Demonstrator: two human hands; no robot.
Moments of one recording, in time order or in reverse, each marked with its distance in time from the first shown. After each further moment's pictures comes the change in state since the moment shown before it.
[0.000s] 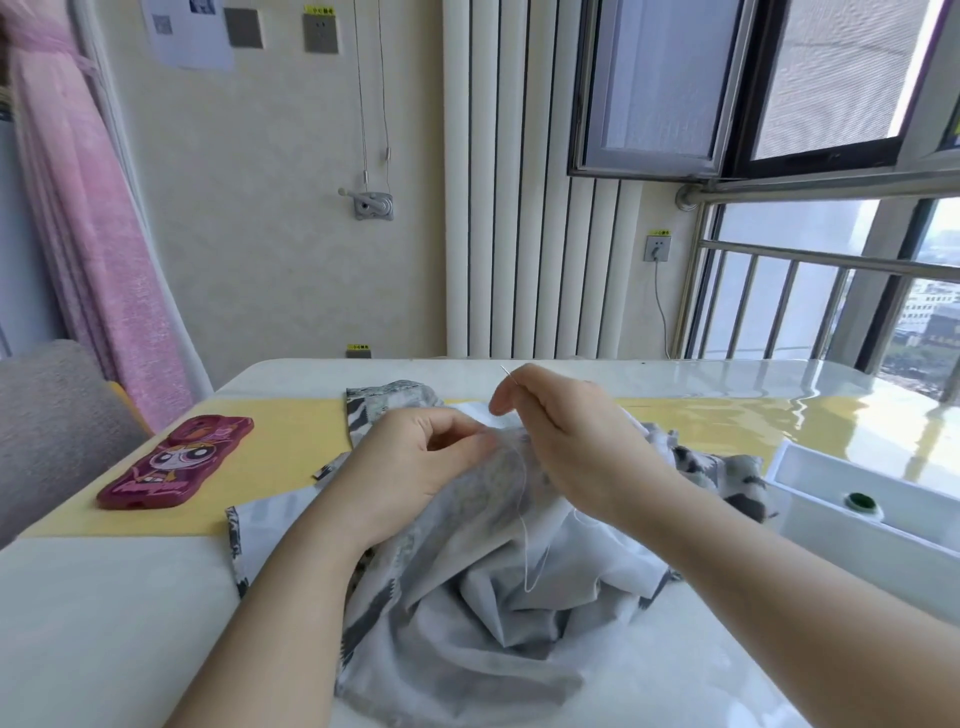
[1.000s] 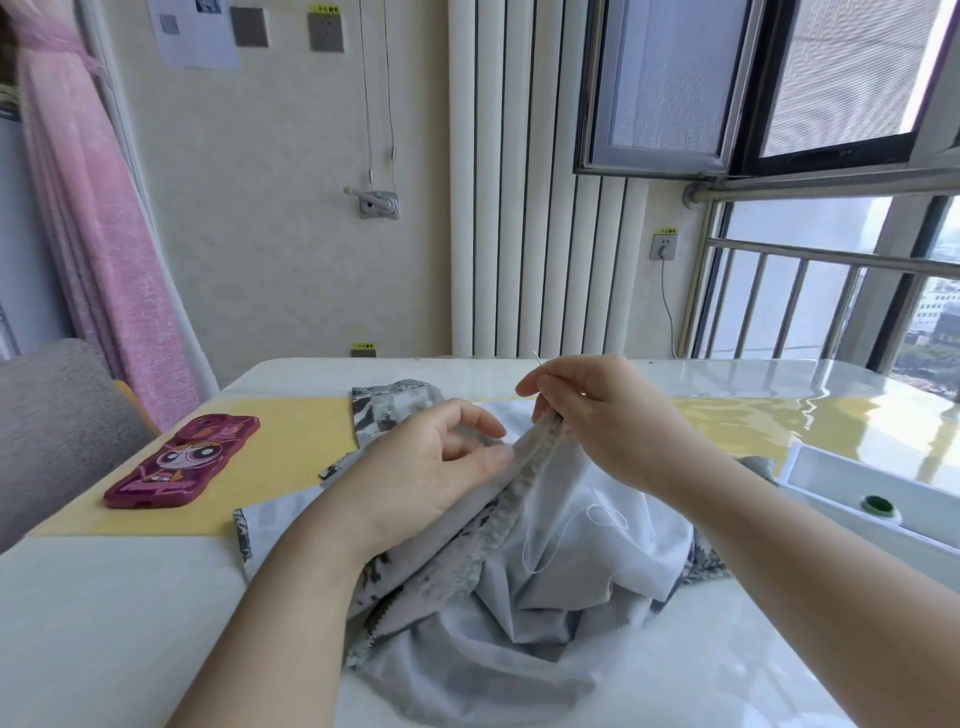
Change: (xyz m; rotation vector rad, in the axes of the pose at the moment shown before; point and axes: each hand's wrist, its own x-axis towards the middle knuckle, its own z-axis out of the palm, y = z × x) left_hand -0.001 -0.002 -0.004 0.065 -0.092 -0.012; right_hand 0.012 0.011 -0.013 0.141 0.000 0.097
